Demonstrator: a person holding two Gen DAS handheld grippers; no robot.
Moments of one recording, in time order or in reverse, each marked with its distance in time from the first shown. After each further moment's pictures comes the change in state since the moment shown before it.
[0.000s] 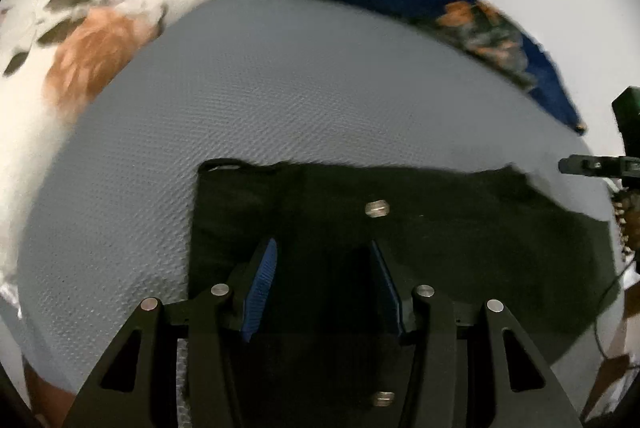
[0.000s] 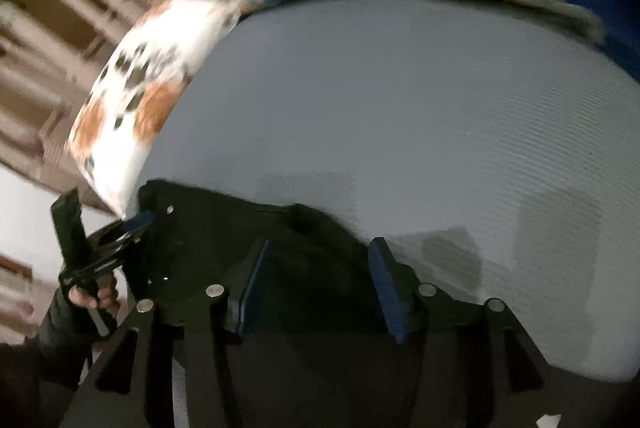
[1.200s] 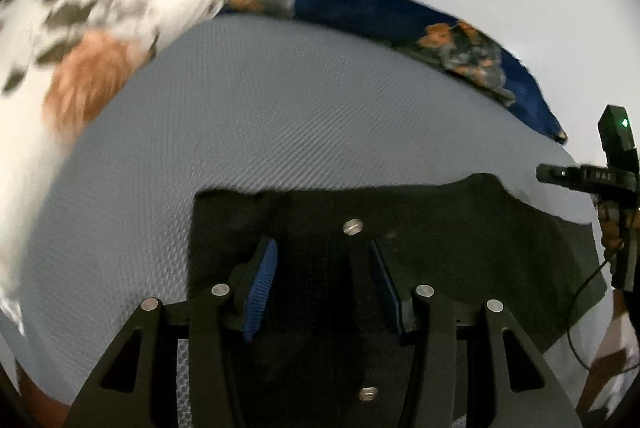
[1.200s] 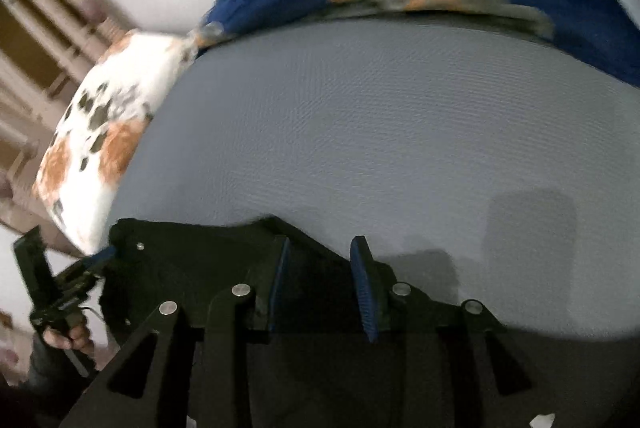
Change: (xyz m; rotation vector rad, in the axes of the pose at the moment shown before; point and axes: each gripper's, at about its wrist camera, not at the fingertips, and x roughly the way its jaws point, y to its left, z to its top) left arm -0.033 -0.023 0.001 0.075 -0.093 -0.055; right arm -0.047 -0.021 -0.039 0.160 -0.204 -0.232
